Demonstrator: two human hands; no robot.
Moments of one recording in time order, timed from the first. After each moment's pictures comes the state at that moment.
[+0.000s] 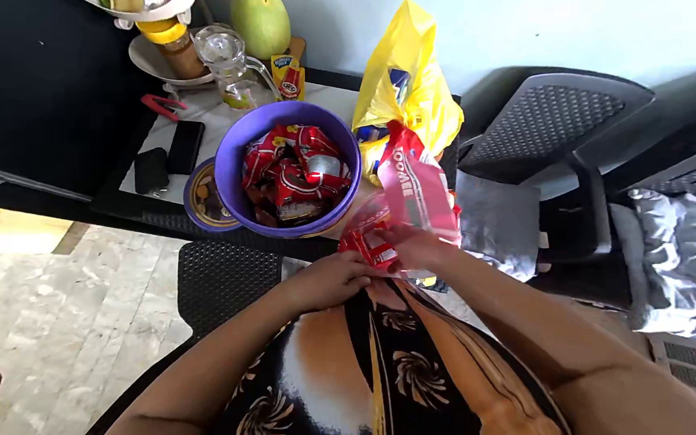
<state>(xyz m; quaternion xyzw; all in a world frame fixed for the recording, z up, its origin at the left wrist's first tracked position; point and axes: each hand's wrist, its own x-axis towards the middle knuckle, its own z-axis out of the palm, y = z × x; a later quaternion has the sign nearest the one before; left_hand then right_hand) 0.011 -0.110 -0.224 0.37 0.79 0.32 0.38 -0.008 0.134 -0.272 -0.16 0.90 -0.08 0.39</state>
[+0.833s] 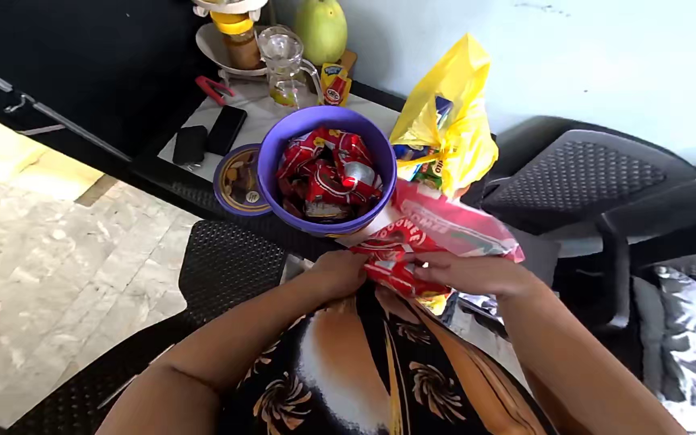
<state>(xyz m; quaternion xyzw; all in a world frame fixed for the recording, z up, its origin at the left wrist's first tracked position) 0.007 -0.098 -0.234 0.20 0.87 0.22 0.39 -0.019 0.148 -0.170 -0.19 0.79 -0.31 0.49</state>
